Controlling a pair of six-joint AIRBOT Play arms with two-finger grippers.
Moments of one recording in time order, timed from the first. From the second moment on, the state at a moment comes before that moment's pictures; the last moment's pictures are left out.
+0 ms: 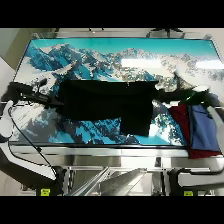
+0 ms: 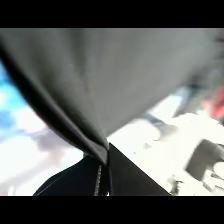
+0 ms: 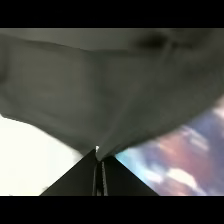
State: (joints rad) left arm 0.41 -1.77 1.37 -2.41 1.62 2.10; right arm -0.18 -1.54 1.13 -0.44 1.21 0.95
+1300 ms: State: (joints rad) left arm 0.37 -1.46 1.68 -2.71 1.54 2.11; right arm -0.32 -1.20 1.60 -0.49 1.22 0.97
